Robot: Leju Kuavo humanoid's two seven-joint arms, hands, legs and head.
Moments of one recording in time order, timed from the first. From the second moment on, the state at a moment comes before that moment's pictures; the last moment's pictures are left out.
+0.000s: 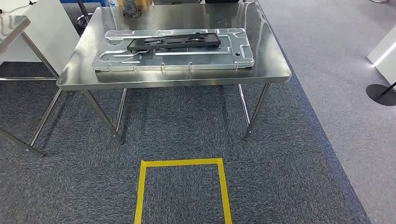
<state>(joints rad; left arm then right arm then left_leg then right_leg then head) -0.08 -0.11 1.28 -0.21 -1.04 -0.19 -0.34 -0.04 0.12 -1.12 -0.25 1.19 0.04 0.06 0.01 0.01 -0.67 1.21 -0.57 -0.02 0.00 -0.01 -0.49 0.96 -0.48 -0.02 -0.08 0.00</state>
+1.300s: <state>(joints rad) -0.09 -0.11 1.28 -0.21 -1.02 -0.16 -0.33 -0.05 0.08 -1.12 -0.22 1.18 0.03 0.01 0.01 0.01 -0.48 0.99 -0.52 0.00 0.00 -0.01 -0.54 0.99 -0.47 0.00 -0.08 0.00</state>
